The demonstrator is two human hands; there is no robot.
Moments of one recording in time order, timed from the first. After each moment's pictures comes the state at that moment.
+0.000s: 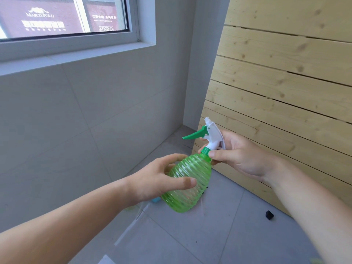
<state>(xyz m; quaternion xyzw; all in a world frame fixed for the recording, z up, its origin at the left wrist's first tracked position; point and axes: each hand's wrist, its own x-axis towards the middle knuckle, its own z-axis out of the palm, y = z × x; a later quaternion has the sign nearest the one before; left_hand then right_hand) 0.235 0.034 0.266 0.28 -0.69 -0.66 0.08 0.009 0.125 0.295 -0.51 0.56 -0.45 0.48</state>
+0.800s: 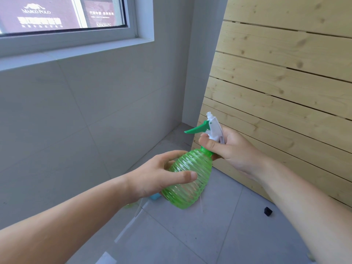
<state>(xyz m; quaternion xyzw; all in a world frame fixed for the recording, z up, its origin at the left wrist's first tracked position) 0.232 0.034 0.268 0.28 -0.68 -0.67 0.08 0.021 0.116 0.290 -0.48 0.60 -0.49 0.41</state>
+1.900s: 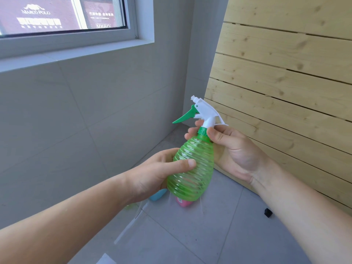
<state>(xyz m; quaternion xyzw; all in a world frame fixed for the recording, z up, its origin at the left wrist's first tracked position) 0.228 0.033 0.273 0.22 -0.59 -0.77 0.08 0.042 0.117 0.304 -0.34 0.39 -0.64 0.57</state>
